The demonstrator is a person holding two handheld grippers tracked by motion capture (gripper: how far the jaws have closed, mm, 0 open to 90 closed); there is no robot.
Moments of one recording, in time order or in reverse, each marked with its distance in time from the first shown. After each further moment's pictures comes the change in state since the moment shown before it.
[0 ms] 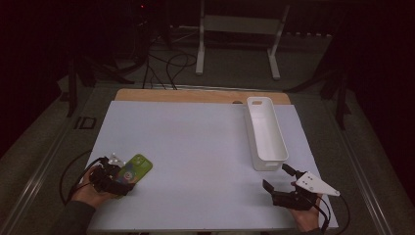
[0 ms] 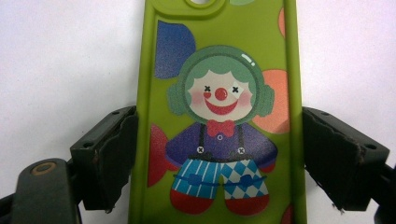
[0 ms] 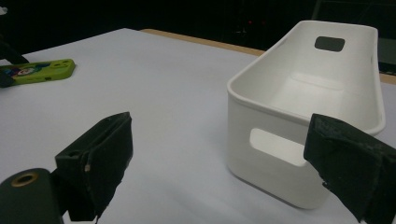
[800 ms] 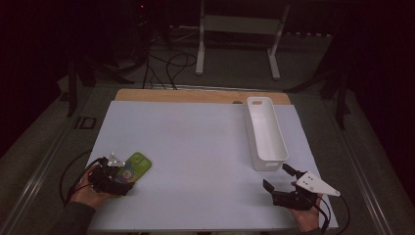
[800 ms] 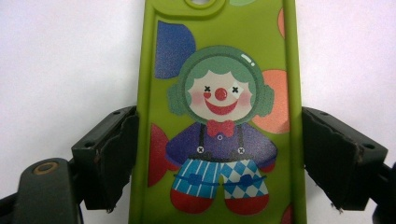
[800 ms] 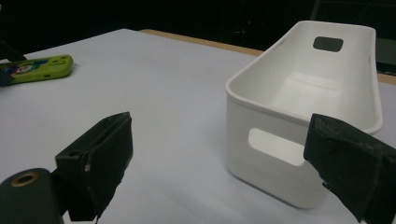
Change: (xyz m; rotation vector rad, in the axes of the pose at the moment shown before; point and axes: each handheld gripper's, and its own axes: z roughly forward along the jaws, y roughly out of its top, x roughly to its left) left arm -0.002 -0.001 -0.004 -0.034 0.046 0.011; right arm 0.000 0.000 0.000 0.000 -0.004 0.002
